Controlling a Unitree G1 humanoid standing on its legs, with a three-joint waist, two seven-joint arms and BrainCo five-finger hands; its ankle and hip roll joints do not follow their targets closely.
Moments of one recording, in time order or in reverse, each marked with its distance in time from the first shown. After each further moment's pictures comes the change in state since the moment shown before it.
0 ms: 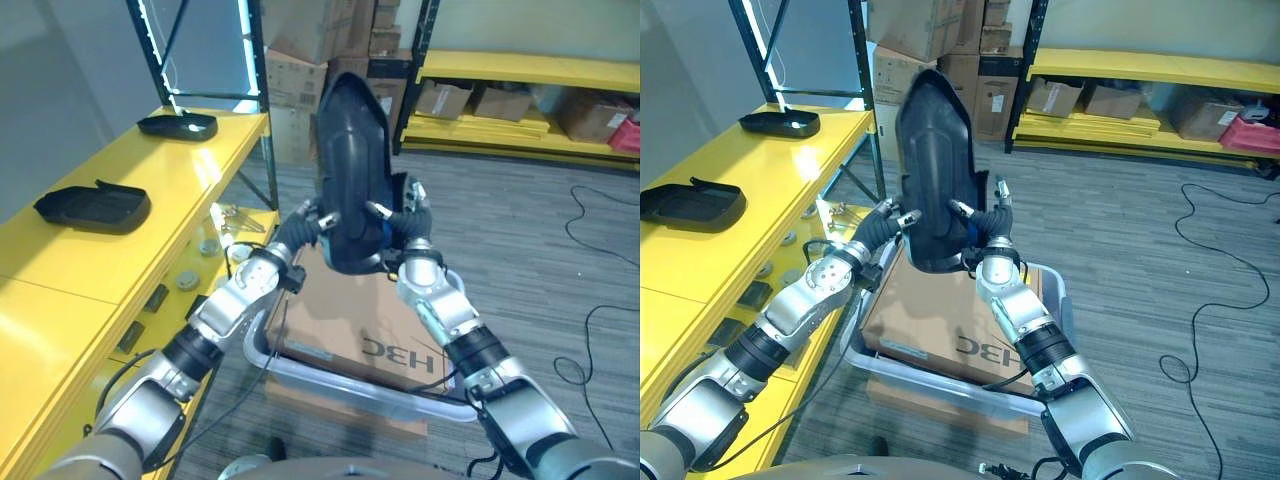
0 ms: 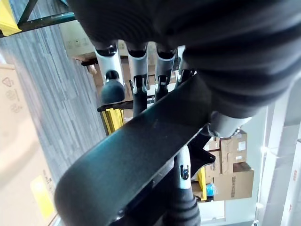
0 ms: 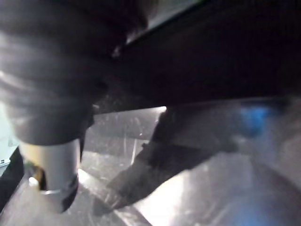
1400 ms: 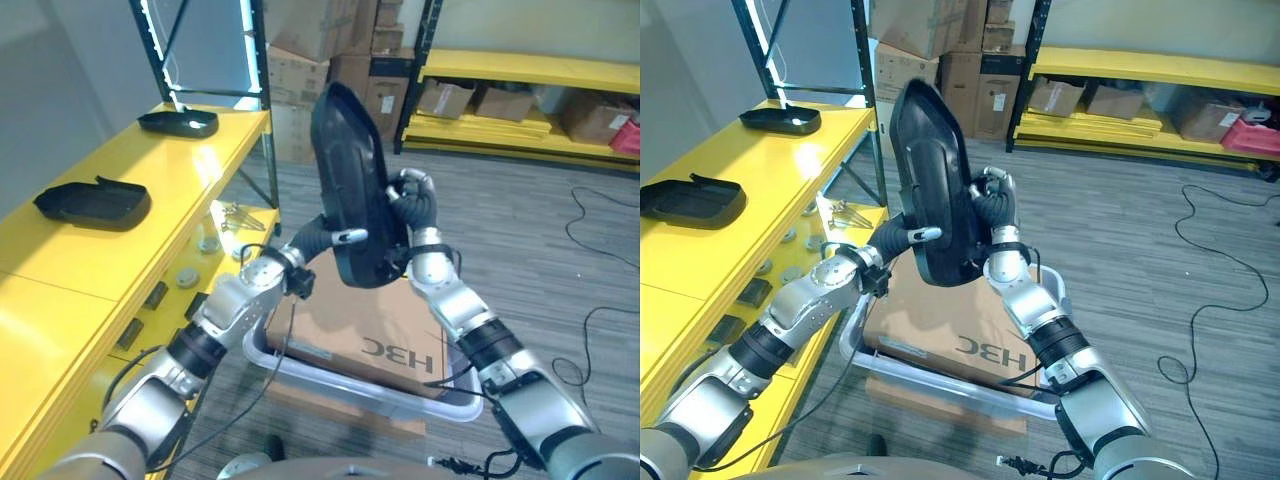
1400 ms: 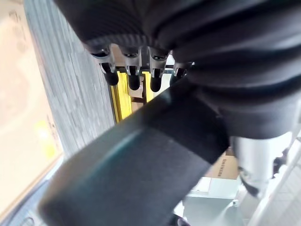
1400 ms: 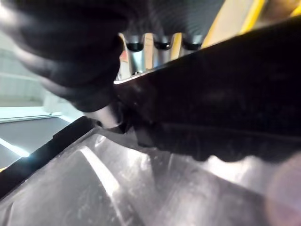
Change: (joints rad) left arm -0.024 -0.002 -0.040 -0.015 -0.142 0.098 -0.185; right arm -0.024 -0.045 0.050 0.072 -0.213 -0.128 0.046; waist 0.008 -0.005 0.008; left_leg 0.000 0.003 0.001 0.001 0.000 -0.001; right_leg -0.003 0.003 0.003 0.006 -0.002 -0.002
